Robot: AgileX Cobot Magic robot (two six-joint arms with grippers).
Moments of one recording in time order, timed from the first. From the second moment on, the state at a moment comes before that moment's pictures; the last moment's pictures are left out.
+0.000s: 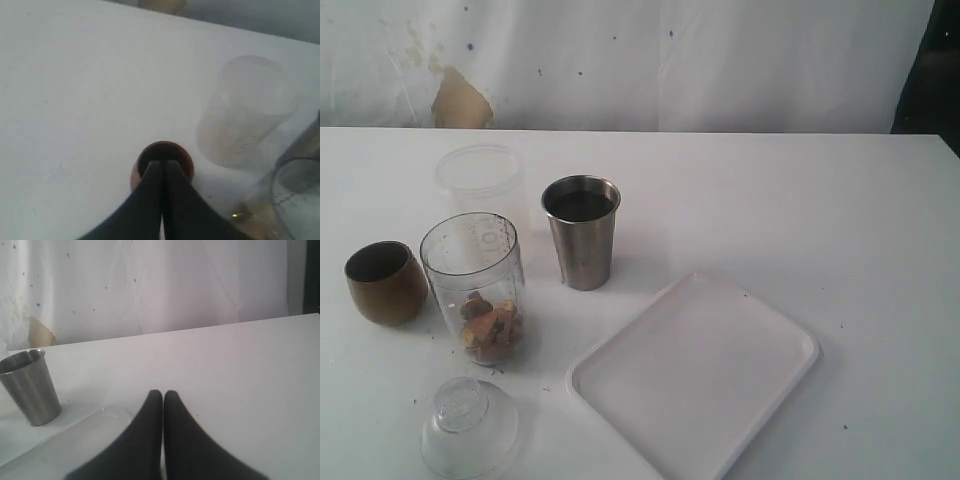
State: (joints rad) left arm -0.17 0.91 -0.61 0.27 0.36 -0.52; right arm 0.04 0.01 -0.01 0.18 0.15 0.03
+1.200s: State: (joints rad) left arm -0.04 0.01 -0.02 0.30 0.13 -0.61; right arm 0.04 0.01 -0.01 0.18 0.14 0.05
